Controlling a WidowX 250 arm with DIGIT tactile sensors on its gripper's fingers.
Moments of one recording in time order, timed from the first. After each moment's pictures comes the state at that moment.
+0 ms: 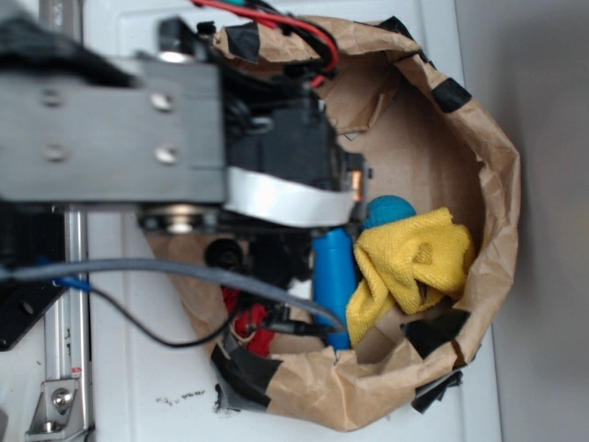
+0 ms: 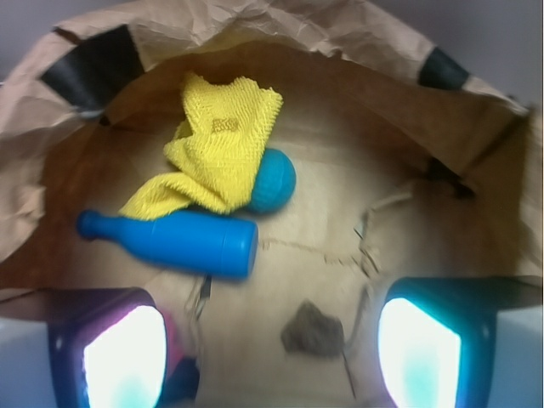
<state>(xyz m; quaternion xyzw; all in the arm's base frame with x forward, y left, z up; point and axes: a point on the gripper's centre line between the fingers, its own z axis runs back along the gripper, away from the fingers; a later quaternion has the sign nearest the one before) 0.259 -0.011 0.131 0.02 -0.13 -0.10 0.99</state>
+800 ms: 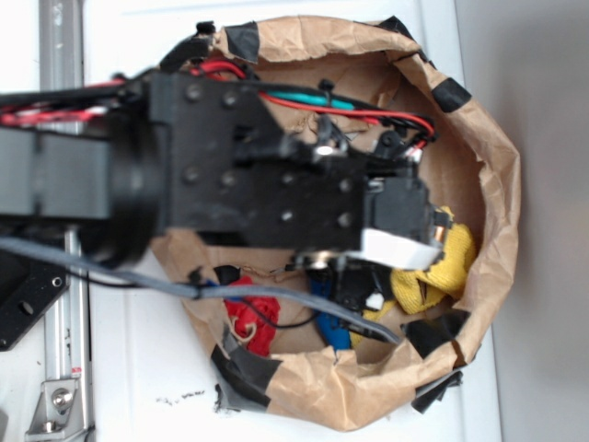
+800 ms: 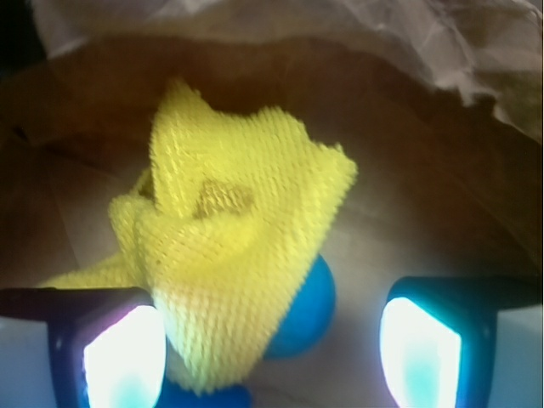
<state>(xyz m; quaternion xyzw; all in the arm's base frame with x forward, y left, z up) 0.310 -0.030 0.072 0.02 -0.17 -0.19 0.97</state>
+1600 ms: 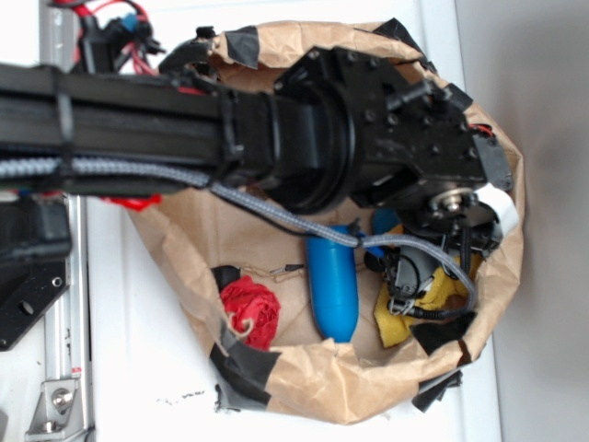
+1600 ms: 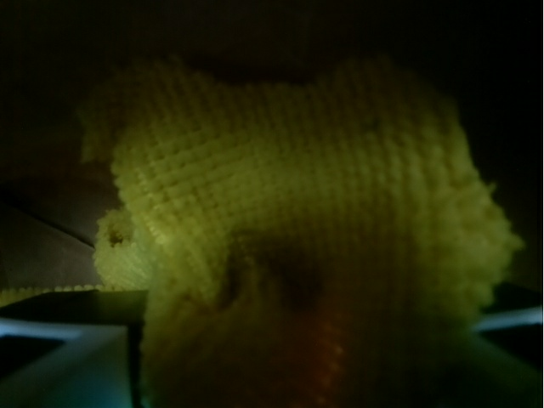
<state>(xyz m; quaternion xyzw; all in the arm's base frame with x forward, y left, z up) 0.340 -0.033 0.036 -0.06 -0.11 -0.19 0.97</state>
